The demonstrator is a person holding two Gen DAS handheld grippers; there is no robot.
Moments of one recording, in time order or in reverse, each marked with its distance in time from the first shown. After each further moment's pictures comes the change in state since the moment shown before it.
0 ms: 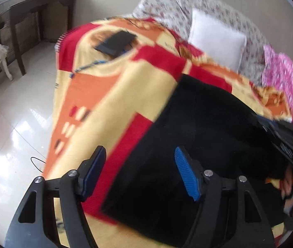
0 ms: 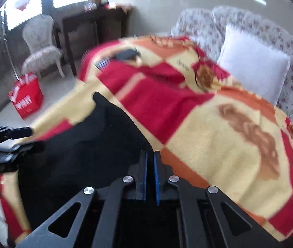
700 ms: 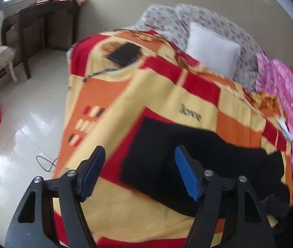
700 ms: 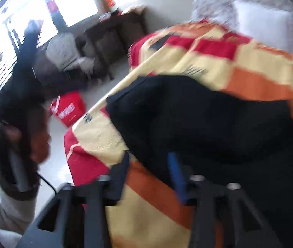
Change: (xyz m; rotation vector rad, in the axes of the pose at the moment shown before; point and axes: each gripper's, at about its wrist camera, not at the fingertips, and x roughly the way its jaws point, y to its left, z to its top) left arm -0.043 0.002 -0.033 0.026 -0.052 -0.018; right arm -0.085 0.085 -0.120 0.224 -0.006 0.227
